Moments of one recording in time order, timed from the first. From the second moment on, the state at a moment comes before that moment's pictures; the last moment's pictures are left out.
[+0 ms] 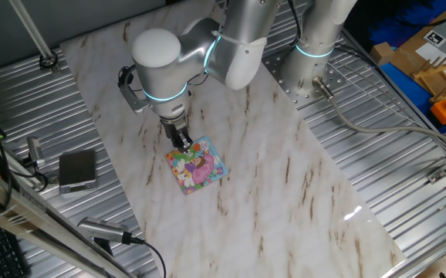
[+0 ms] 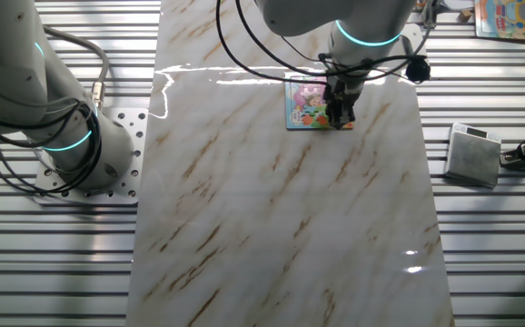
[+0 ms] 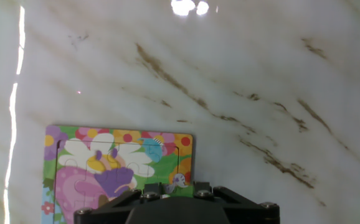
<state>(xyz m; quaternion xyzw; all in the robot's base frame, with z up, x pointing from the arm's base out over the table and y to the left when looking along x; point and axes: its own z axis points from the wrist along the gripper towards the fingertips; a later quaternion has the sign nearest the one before) 0.505 0.080 0.031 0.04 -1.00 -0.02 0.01</state>
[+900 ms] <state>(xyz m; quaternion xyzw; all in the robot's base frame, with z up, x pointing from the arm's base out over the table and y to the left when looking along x) 0.489 0.088 0.023 0.03 -1.00 -0.02 0.01</state>
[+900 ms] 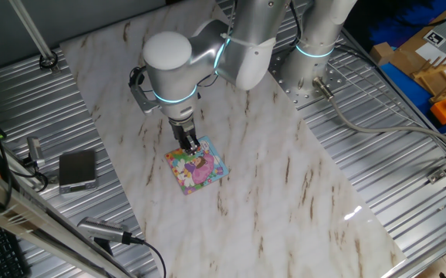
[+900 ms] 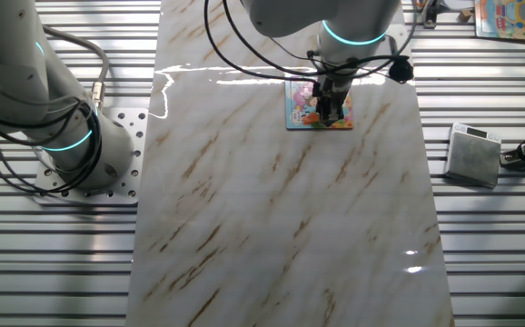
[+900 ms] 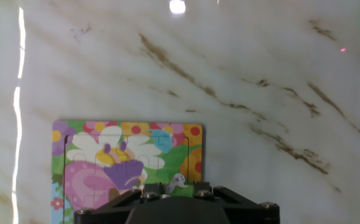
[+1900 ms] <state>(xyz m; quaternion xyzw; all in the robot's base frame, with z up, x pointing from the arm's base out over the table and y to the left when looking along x) 0.483 0.092 0.020 0.03 -1.00 -0.02 0.01</state>
